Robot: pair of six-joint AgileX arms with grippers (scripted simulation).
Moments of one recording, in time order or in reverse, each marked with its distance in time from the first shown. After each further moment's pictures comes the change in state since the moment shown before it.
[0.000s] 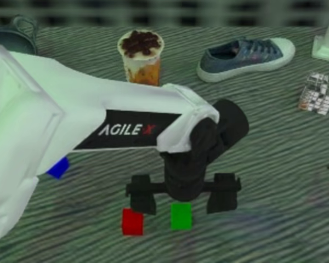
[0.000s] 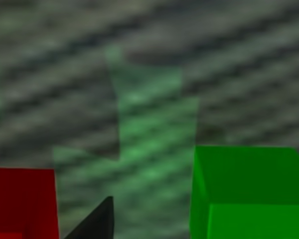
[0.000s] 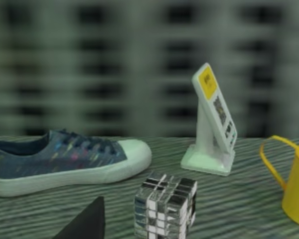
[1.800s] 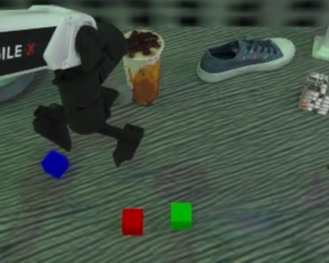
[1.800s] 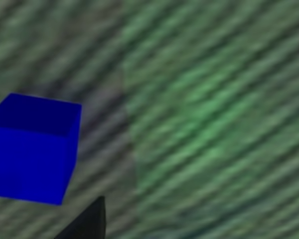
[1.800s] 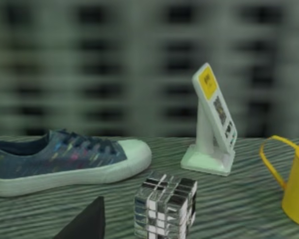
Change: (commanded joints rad) left arm 0.450 -0.119 0.031 -0.195 0.006 0.804; right arm 0.000 0.000 0.000 0.000 0.000 0.000
